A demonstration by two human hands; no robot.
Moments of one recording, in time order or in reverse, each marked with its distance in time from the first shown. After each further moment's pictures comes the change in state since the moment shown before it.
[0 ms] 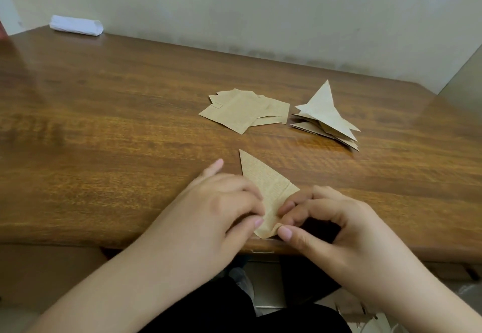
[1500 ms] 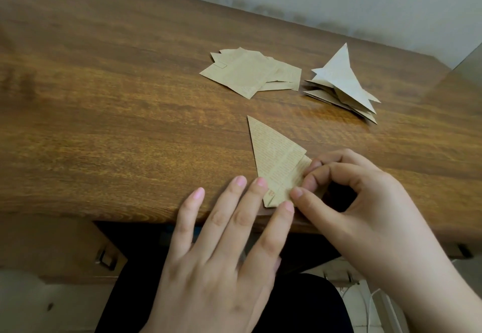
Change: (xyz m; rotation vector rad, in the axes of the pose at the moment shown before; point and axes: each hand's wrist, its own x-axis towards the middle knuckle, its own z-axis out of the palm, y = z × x) left_hand -0.056 0.024 0.066 0.512 0.384 -0.023; right_hand 0.007 -0.006 0.015 -0.166 0.215 0.167
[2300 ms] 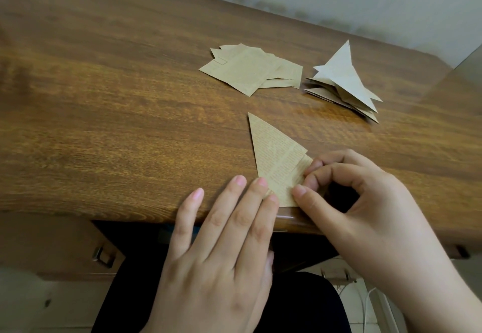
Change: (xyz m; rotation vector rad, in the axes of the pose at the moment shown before) left_hand 0.002 0.001 0.003 -0.038 0.024 -0.041; right_hand -0.002 0.000 0.000 -0.002 0.003 0.018
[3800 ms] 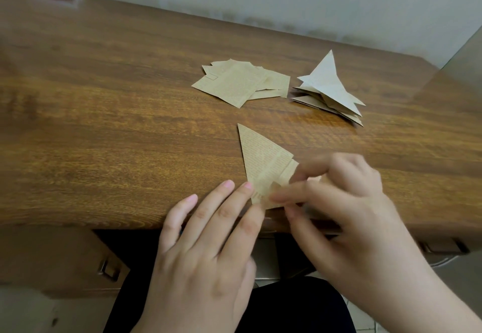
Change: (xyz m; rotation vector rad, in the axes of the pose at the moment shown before) left_hand 0.011 -0.004 -0.010 -0.133 -0.027 -0.042; right_hand -0.014 -0.002 -0.004 -0.140 0.093 -0.388
